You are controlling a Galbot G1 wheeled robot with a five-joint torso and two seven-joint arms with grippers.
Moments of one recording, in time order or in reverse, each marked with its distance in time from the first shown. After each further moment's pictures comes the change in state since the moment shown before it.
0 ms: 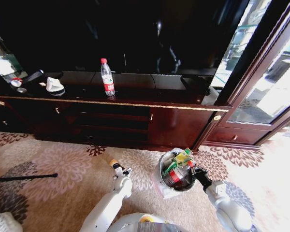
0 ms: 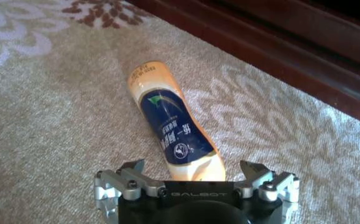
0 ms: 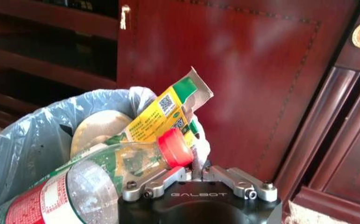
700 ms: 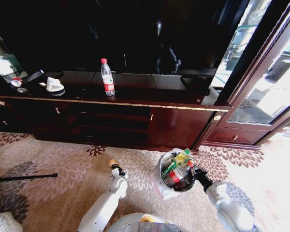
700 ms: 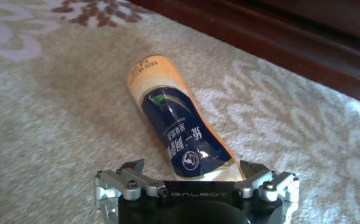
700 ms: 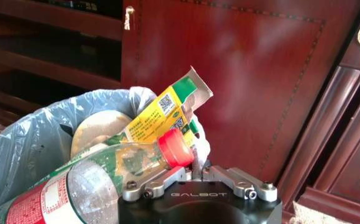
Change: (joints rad) left arm -0.026 0.008 -0.040 0.151 0.072 -0.014 0.186; right arm -0.007 -0.014 0.002 0.002 0.015 0.007 -0.014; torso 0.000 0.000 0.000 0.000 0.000
